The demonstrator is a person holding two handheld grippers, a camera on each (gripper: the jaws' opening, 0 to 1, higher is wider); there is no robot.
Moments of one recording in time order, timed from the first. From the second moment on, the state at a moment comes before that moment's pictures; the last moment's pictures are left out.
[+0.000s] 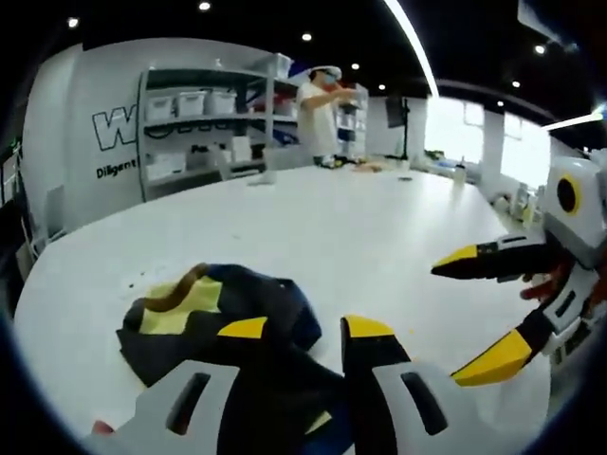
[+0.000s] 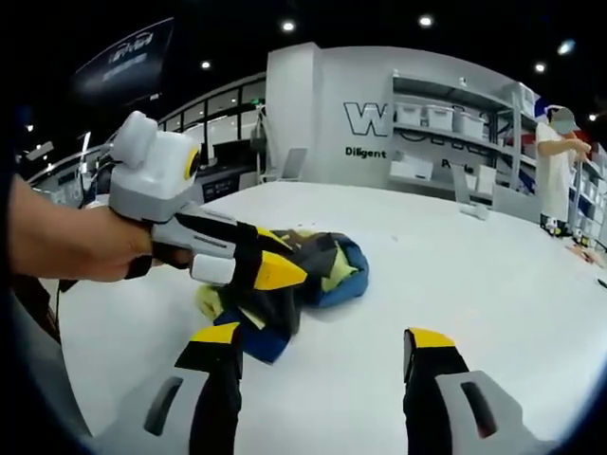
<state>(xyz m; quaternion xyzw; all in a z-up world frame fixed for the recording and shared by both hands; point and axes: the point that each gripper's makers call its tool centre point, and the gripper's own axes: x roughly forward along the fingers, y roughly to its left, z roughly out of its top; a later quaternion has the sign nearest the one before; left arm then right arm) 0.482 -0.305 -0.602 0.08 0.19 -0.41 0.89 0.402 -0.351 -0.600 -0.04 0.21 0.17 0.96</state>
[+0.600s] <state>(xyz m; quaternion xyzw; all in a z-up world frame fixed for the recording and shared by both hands) 0.501 -0.301 -0.630 0.13 0.21 -0.39 0.89 0.401 -0.351 -0.607 -0.03 0.22 0.18 0.96</state>
